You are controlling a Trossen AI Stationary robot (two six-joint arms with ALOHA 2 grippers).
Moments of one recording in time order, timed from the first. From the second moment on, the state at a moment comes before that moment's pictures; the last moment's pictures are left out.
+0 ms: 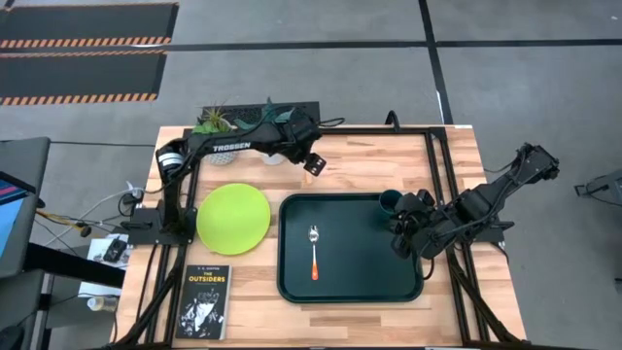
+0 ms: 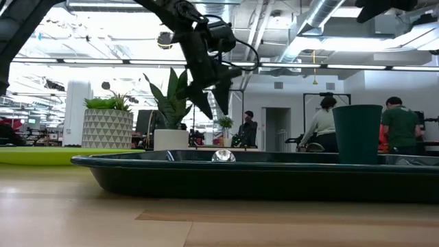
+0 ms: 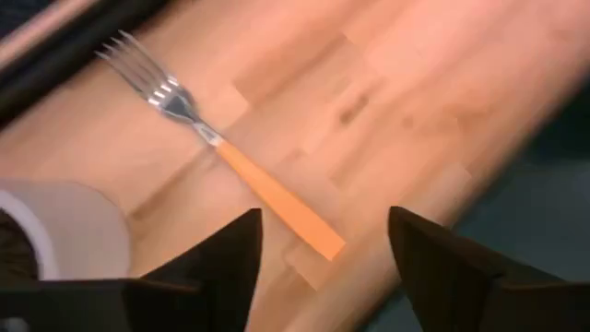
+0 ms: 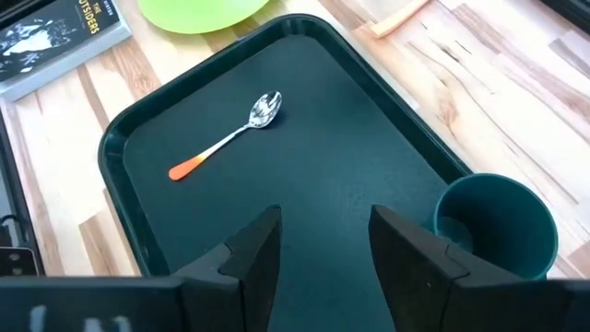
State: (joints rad) left arm 0.40 1.94 1.61 -0.75 -0.07 -0.45; right arm 0.58 1.17 1.19 -1.10 0.58 1.08
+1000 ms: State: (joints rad) left arm 0.25 2.07 1.41 -0.39 -0.42 -0.83; right arm 0.58 1.17 1.19 -1.12 0.60 1.10
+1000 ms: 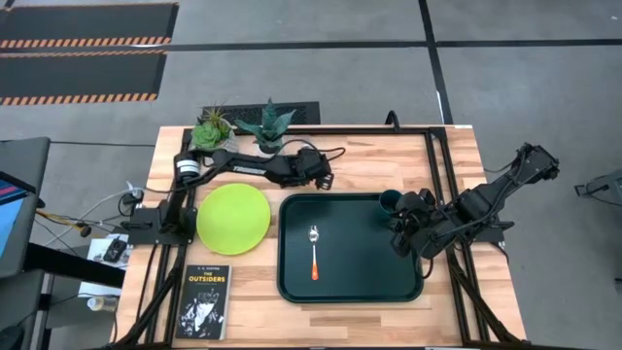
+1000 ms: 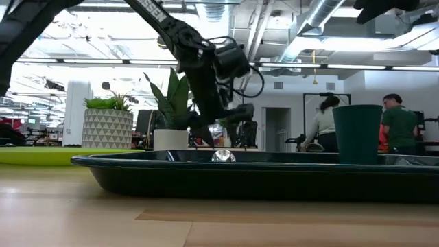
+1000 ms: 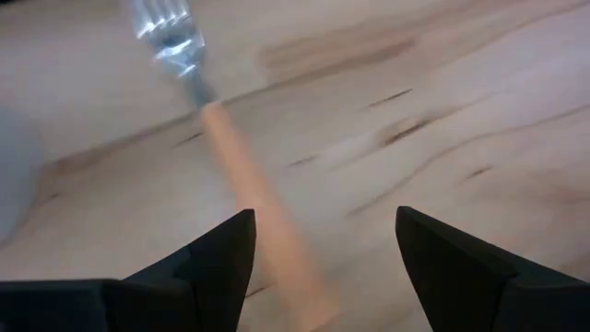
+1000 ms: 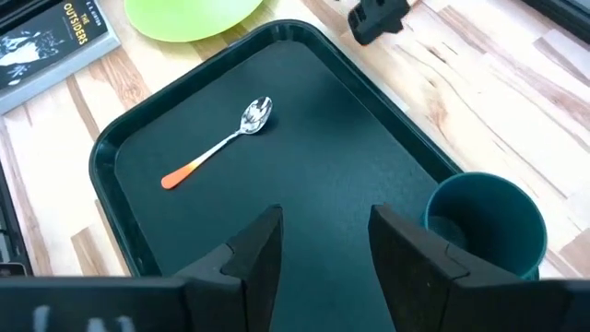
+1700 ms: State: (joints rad) left arm 0.24 2.21 1.42 -0.41 -0.50 -1.01; right arm 0.58 1.17 1.19 -1.12 0.60 1.14
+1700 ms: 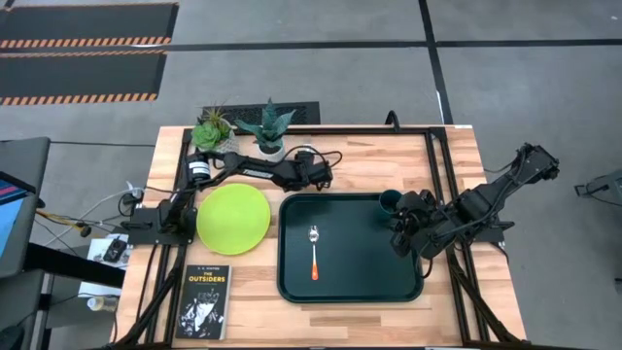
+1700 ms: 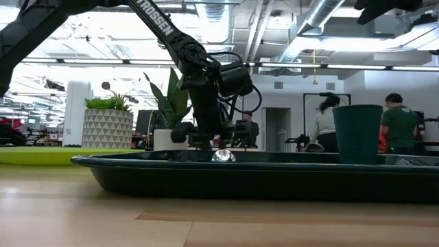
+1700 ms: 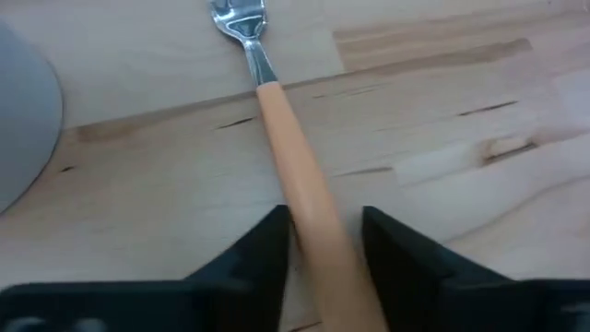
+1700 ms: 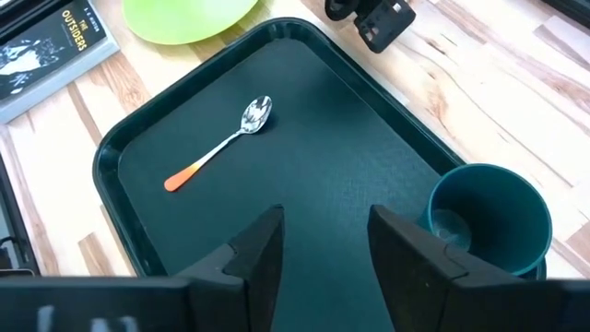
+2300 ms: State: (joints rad) left arm 0.23 2.10 1.41 -0.39 -0.39 -0.88; right arm 0.58 1.17 1.19 -1.12 0.60 1.15
